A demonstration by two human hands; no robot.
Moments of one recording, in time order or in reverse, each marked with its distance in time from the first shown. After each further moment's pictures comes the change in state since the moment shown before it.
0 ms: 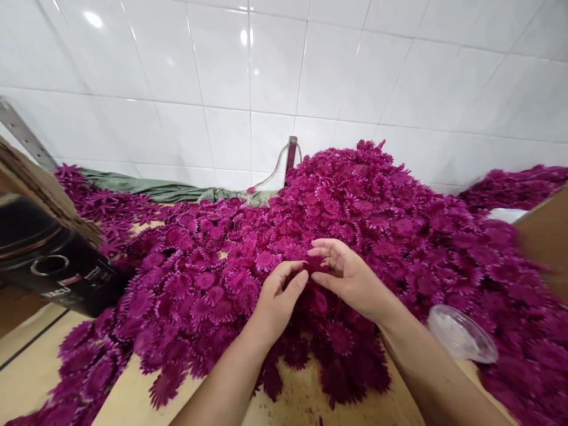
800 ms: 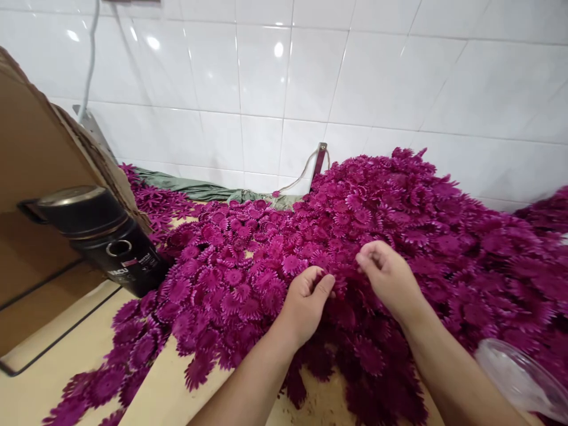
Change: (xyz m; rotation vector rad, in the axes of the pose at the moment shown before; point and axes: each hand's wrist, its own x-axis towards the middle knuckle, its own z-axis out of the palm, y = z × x) left_hand 0.003 0.005 -0.002 -0.142 -0.028 -0.096; right_hand 0.023 0.018 -0.015 -0.232 0.281 -0.027
